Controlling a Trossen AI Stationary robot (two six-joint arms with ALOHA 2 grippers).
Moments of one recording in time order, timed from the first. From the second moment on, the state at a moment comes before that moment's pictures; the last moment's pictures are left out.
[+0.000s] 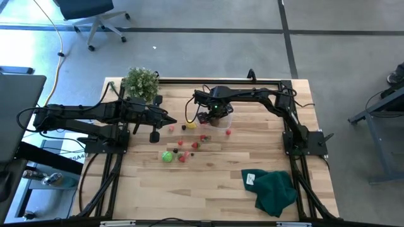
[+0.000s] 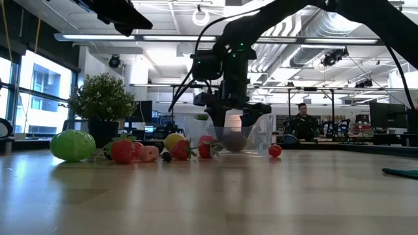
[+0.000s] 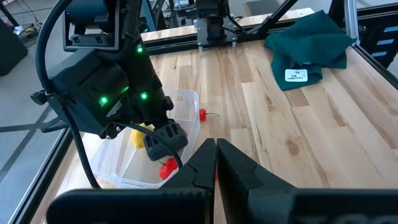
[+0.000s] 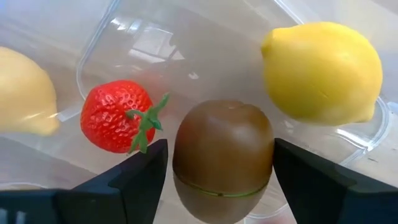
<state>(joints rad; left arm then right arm) 0.19 0.89 0.74 -0.29 0.01 0.18 -0.30 2.19 1.75 -1.03 -0.09 0.84</state>
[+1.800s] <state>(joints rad) 0.19 0.89 0.74 -0.29 0.01 0.18 0.08 1.35 1.08 -0.79 0.25 1.13</state>
